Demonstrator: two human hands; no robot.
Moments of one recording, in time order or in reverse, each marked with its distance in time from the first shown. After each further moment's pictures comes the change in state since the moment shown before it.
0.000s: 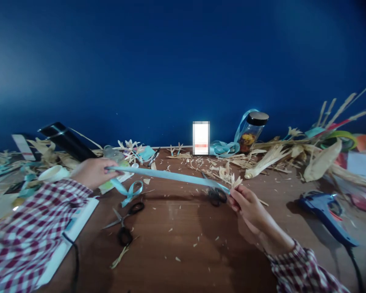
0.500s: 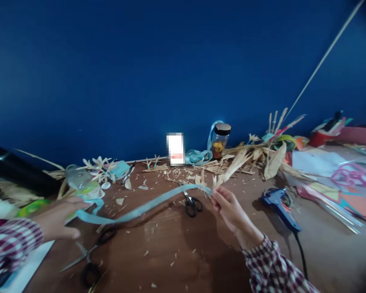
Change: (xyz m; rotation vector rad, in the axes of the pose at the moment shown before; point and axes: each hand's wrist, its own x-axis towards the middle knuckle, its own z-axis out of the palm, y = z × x) left_hand -0.001 -0.024 0.026 0.167 -0.162 0.237; right_hand 0.009 -0.018 -0.021 0.126 0.064 -0.022
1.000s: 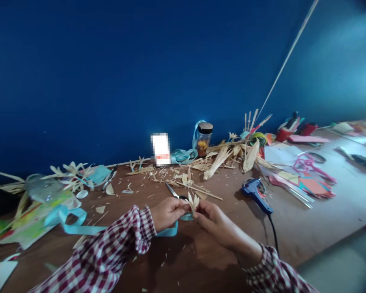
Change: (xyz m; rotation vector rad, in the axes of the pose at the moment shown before) left_hand 0.040 0.253 0.069 -0.915 -0.513 0.524; right_hand -0.052 -0.016 0.009 -0.276 -0.334 -0.092
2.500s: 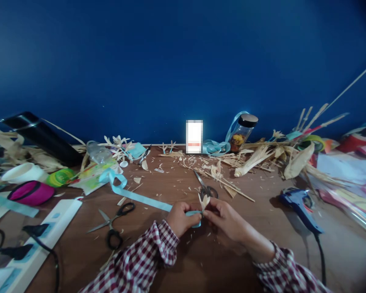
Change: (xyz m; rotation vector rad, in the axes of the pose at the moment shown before) left_hand -0.058 -0.063 0.057 -0.497 0.535 -0.486; right_hand 0.023 0.032 0.035 -0.139 -0.225 0.104
